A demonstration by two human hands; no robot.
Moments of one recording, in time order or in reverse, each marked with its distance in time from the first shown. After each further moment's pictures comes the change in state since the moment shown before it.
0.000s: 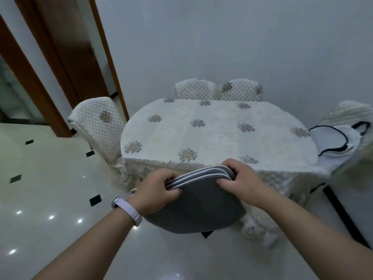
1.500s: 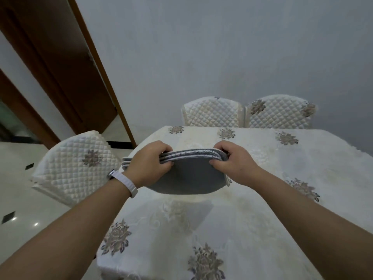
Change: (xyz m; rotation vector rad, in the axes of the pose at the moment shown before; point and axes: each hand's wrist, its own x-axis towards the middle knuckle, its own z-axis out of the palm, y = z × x) left_hand 0.527 -0.190 -0.109 0.289 0.163 0.017; right_hand 0.573 0.077 -0.046 -0.020 0.048 -0.119
